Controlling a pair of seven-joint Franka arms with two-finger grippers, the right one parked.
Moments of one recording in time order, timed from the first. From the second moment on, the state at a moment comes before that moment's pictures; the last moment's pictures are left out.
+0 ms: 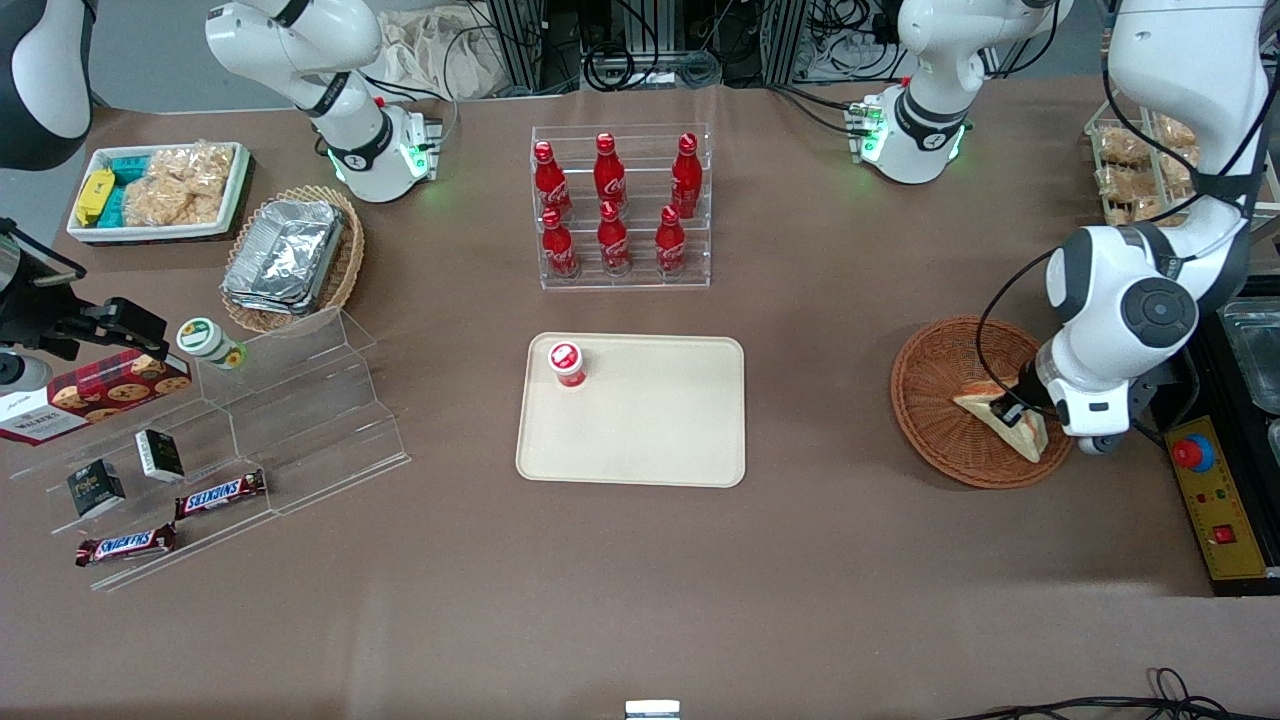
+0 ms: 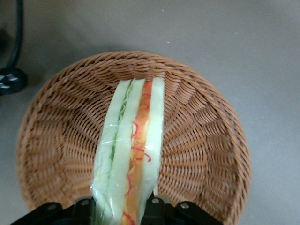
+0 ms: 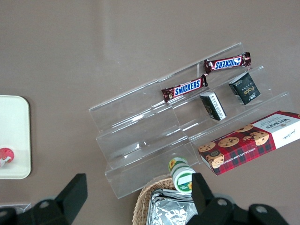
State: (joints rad) arm 0.20 0.26 -0.21 -2.07 0.19 2.26 -0.92
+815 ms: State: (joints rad) arm 0.15 0.32 -0.59 -1.52 0.10 1.69 -0.65
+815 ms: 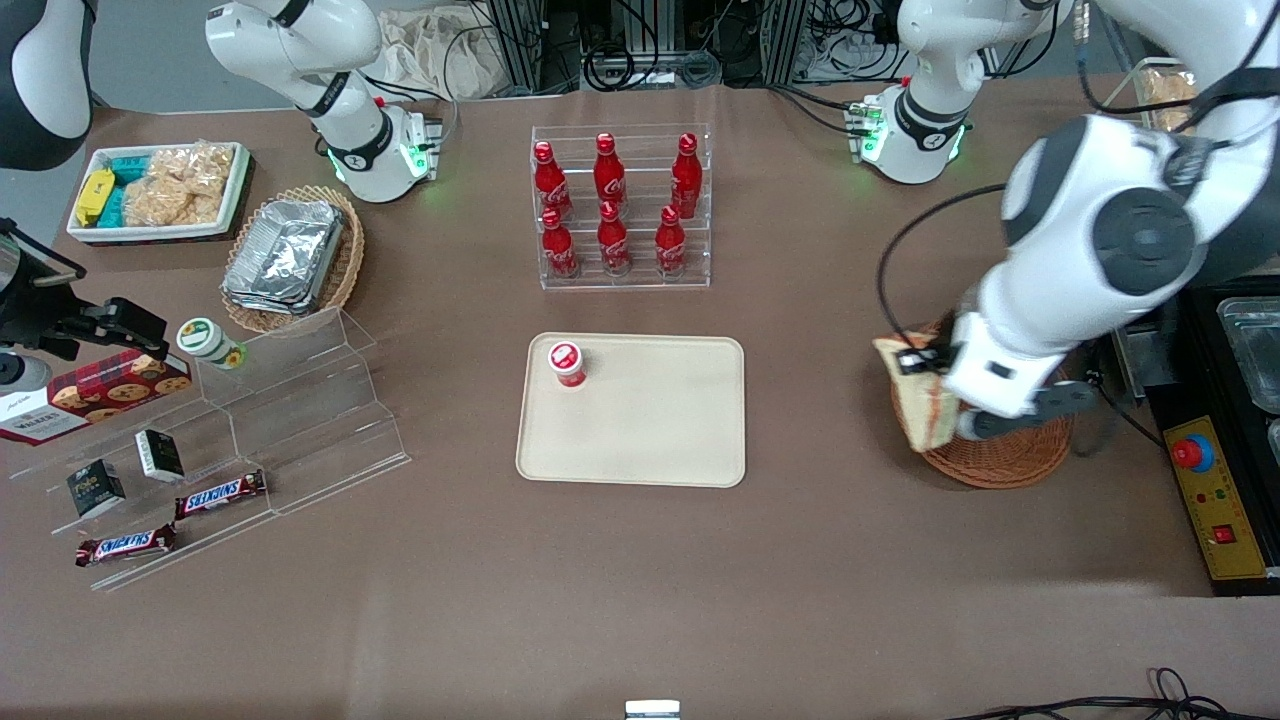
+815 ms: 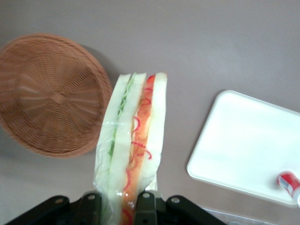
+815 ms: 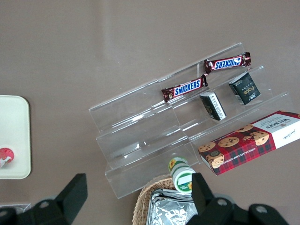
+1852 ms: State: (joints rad) arm -0.18 0.78 -0.58 -1.52 0.32 2.13 -0.91
